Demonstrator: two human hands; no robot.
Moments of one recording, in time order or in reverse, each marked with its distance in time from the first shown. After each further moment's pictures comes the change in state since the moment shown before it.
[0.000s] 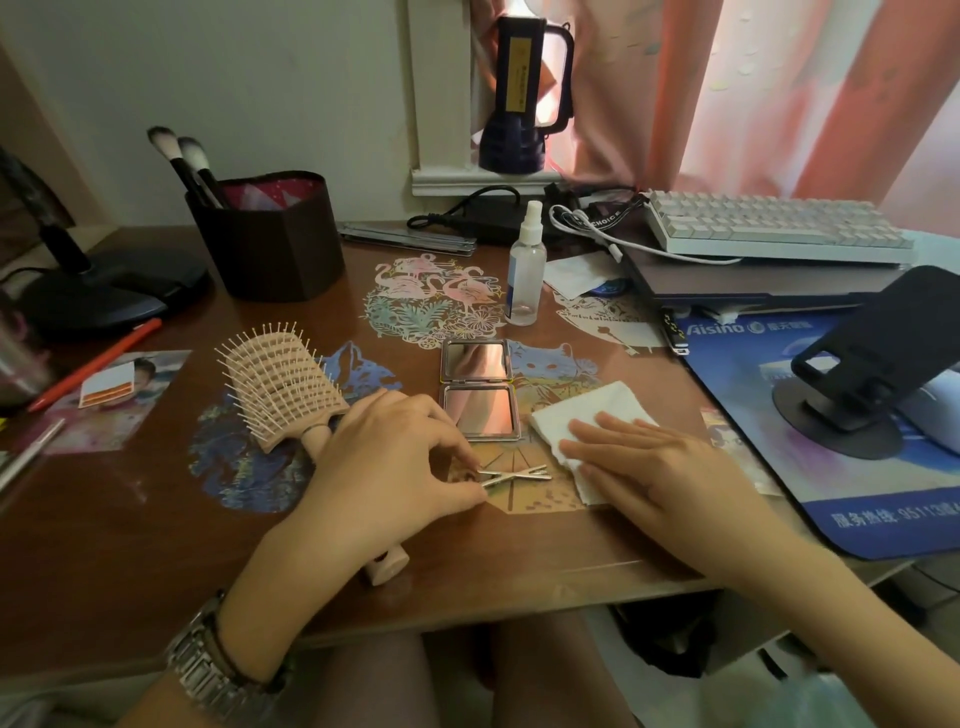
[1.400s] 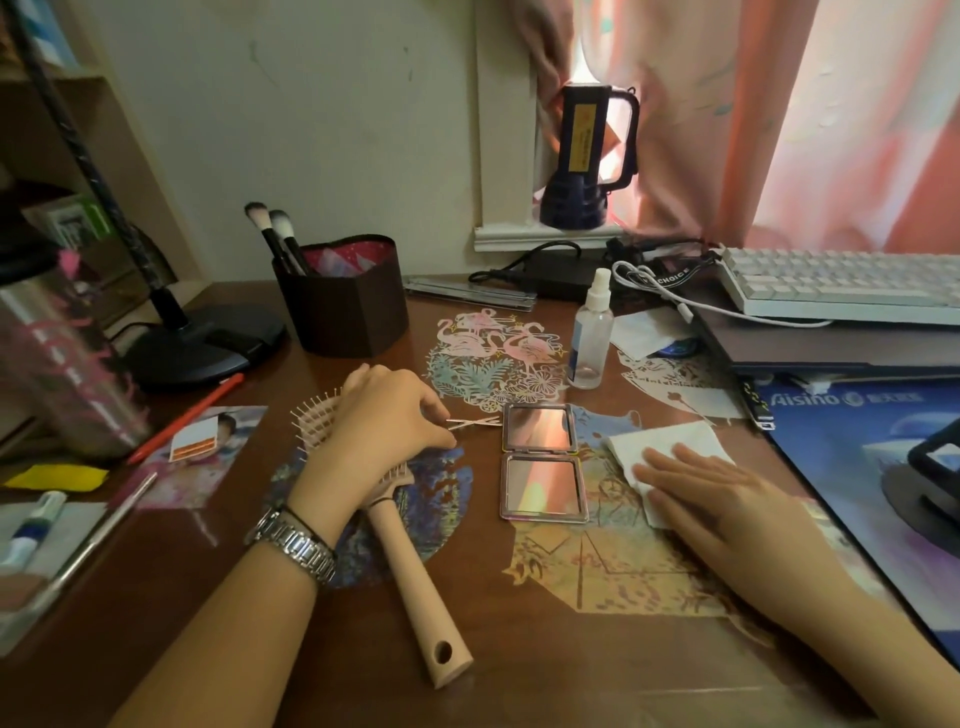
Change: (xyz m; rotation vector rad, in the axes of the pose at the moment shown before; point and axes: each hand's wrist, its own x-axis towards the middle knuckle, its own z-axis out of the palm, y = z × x) left_hand 0.086 -0.079 -0.026 0.200 0.032 -0.301; right_hand 0.038 0.026 0.010 0.032 0.066 0.106
